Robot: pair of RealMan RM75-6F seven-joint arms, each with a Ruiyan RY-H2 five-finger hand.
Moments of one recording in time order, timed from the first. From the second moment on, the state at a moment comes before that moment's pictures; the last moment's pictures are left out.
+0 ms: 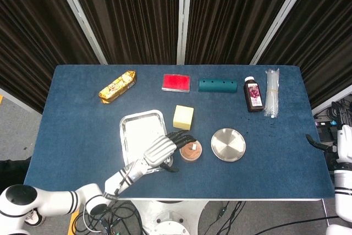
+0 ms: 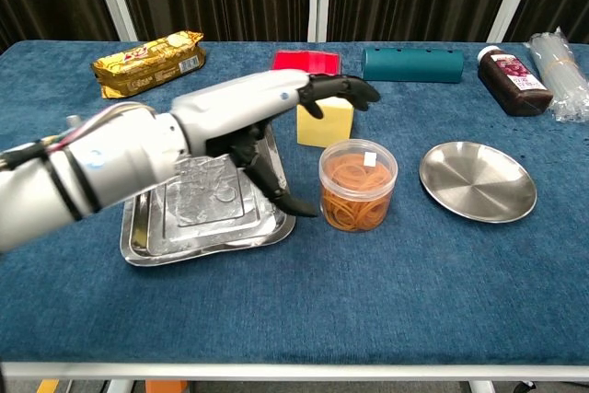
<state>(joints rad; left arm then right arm) -0.83 -1.78 -0.11 -1.38 1.56 1.02 -0.12 0.19 -1.15 0.27 -1.51 -1.17 1.29 0.37</state>
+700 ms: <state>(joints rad) -0.95 -1.94 -0.14 -1.11 1.55 0.93 -0.25 0.17 -1.15 0.28 -1.49 -1.17 1.29 0.39</state>
